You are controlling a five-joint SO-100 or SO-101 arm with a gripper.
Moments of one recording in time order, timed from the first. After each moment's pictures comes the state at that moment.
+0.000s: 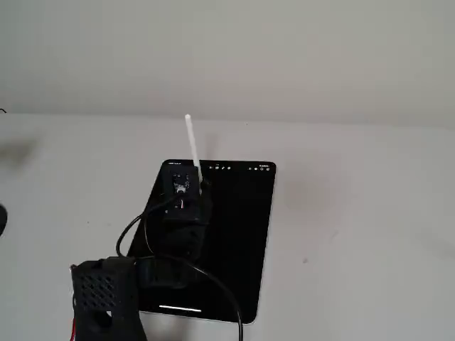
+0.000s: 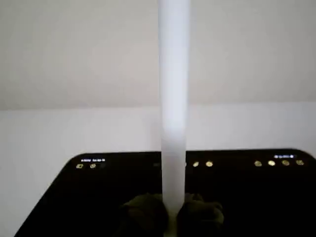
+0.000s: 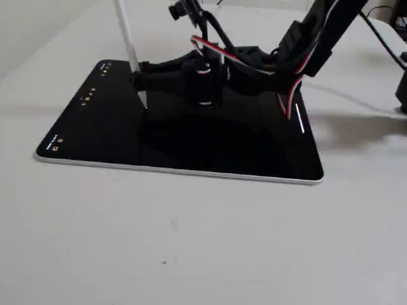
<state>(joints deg) -13.4 50.6 115.0 -64.6 -81.0</state>
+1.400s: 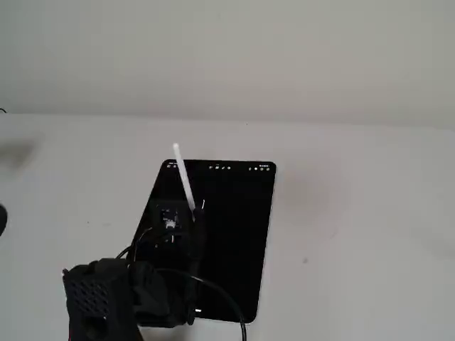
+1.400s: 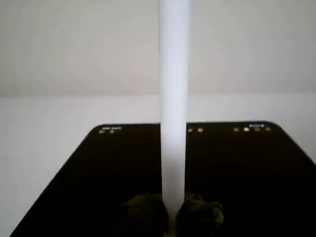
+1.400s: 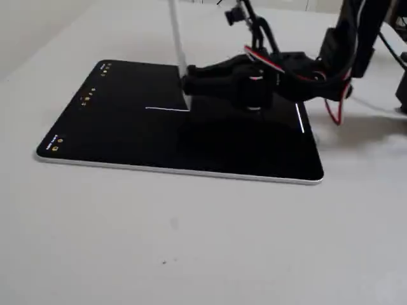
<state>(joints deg) -14.9 55.1 143.0 -87.8 -82.0</state>
